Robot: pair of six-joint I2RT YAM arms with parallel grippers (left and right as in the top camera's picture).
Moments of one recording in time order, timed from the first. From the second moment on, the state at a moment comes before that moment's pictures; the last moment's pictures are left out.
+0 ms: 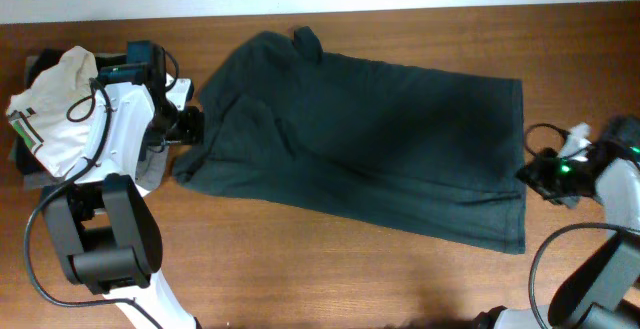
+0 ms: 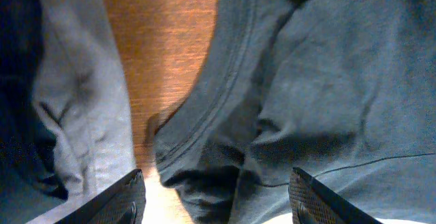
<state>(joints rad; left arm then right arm) 0.09 1.99 1.61 -1.07 0.04 0.13 -0.57 1.62 1.06 -0.81 -0.36 0.03</state>
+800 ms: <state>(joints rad) 0.09 1.99 1.61 -1.04 0.10 0.13 -0.32 1.79 1.05 -0.83 -0.22 -0.04</state>
